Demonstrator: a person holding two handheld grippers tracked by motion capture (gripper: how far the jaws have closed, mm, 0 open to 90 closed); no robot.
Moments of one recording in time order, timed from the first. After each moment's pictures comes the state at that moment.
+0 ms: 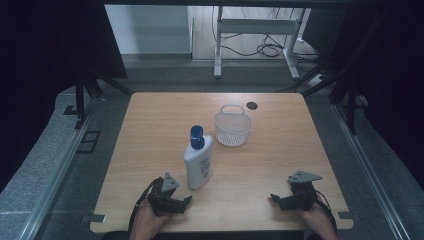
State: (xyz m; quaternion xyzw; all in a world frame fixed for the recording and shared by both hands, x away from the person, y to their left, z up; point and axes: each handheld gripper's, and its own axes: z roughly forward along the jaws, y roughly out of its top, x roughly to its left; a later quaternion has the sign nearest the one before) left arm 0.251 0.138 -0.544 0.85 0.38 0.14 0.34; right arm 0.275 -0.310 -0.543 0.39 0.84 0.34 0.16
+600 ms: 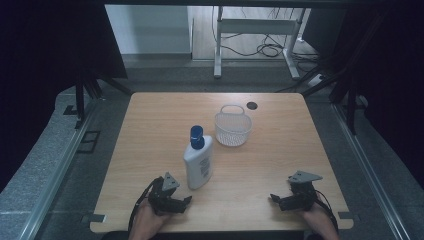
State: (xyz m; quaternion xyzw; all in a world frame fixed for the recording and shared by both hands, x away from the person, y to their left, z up) left arm 0.252 0.137 -0.542 0.85 0.38 0.13 0.34; right arm 0.275 -0.310 -0.543 0.39 0.84 0.34 0.16
